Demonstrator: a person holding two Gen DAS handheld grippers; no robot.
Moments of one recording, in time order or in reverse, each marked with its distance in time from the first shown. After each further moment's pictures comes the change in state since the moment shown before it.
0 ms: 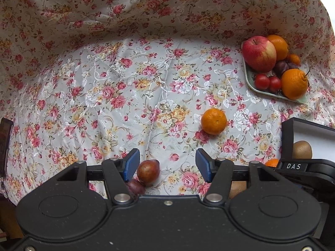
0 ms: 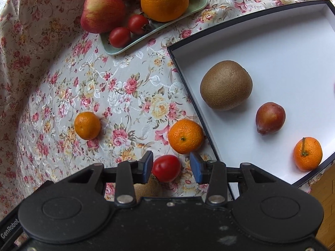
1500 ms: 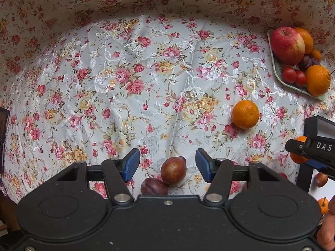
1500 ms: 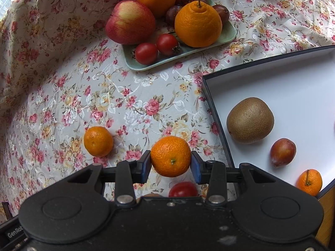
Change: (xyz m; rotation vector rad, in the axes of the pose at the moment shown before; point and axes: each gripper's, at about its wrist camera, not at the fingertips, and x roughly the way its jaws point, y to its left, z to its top) left arm 0.040 0.039 0.005 -0.025 0.110 0.002; right arm -0.003 0.048 0.003 -0.128 -0.127 -0.055
